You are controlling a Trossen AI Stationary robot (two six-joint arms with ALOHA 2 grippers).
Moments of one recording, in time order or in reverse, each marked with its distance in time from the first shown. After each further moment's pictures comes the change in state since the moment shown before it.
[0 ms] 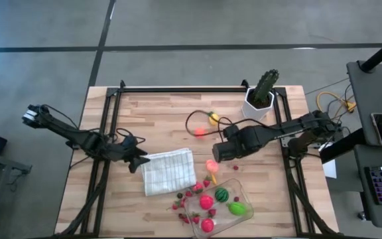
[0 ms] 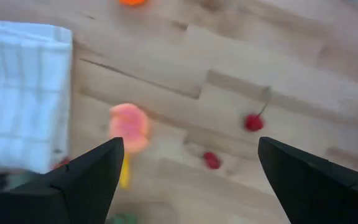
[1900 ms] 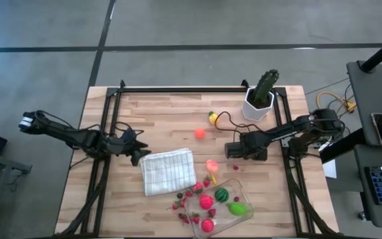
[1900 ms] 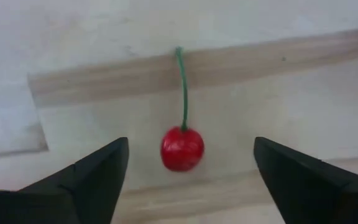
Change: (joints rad) left arm 0.135 -0.069 -0.050 0.041 -0.012 0.087; right arm -0.113 -0.085 -0.712 0.524 -0.172 0.355
